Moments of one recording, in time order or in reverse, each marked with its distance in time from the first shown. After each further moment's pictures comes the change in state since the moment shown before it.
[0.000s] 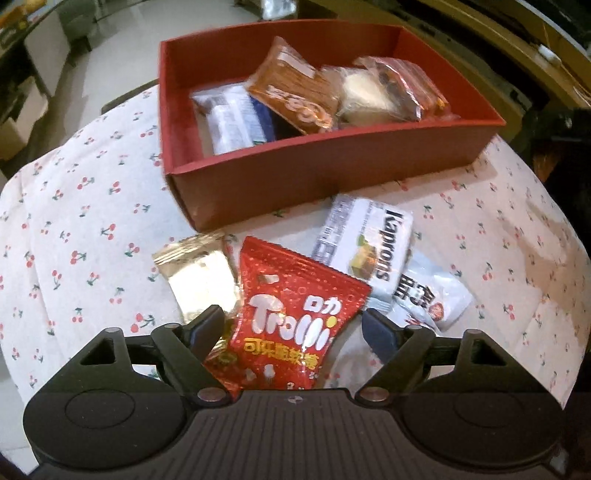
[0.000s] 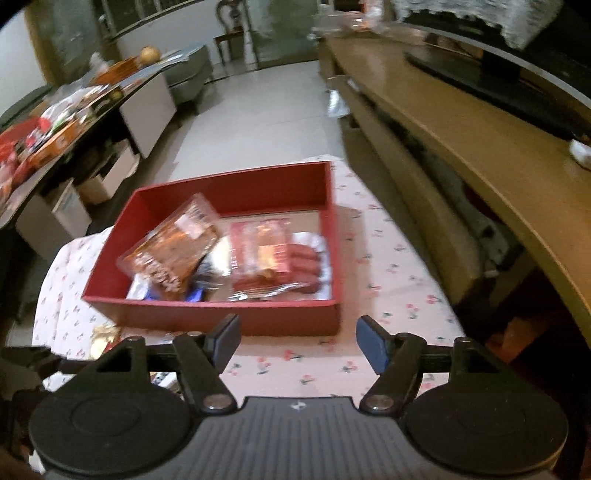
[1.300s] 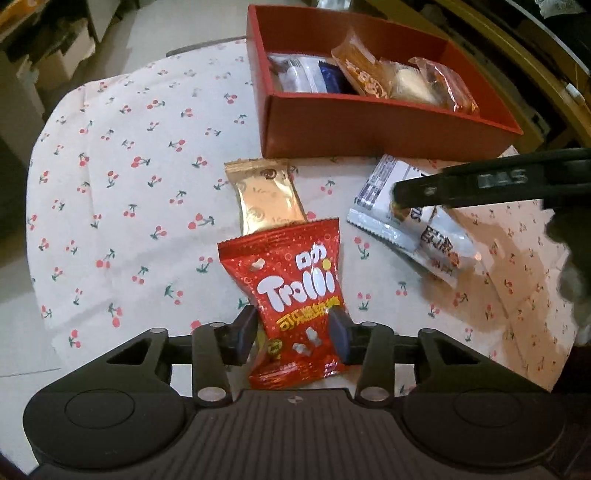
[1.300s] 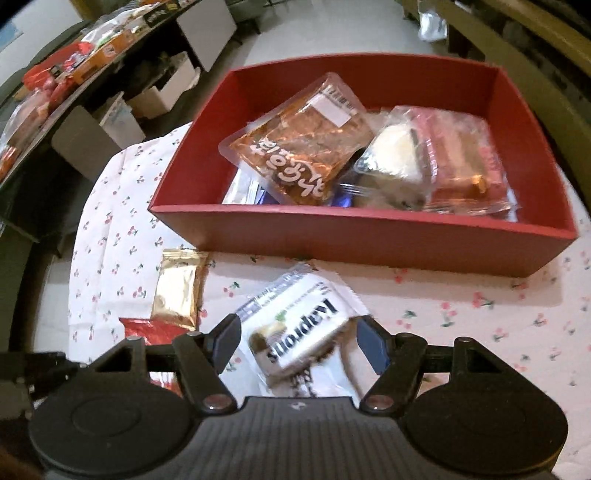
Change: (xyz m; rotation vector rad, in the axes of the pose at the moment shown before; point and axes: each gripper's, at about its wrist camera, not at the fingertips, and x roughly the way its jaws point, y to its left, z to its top) left arm -0.028 0.031 -0.043 -0.193 0.018 0.007; right arm 0.089 0.119 -0.036 -0.082 0.260 0.168
